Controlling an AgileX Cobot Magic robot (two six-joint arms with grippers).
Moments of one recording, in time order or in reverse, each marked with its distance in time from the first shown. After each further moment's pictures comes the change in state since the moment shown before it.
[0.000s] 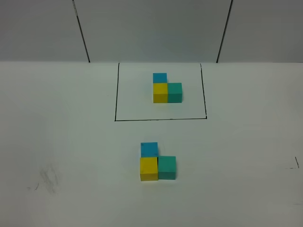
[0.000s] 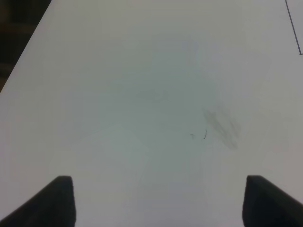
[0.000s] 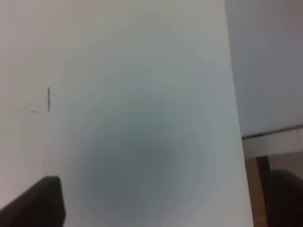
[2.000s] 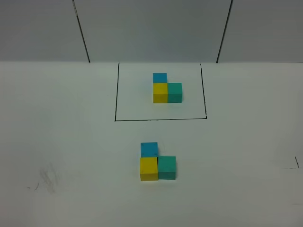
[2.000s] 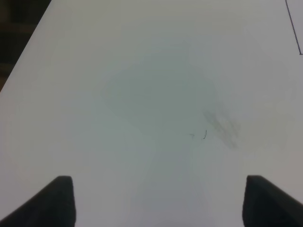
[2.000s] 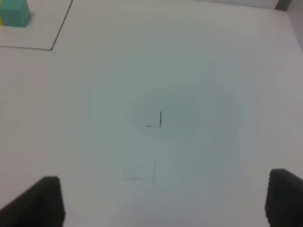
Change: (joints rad) left arm 0.000 0.000 0.000 0.000 0.000 0.000; right arm -0.003 -0.836 0.274 0.374 0.065 -0.235
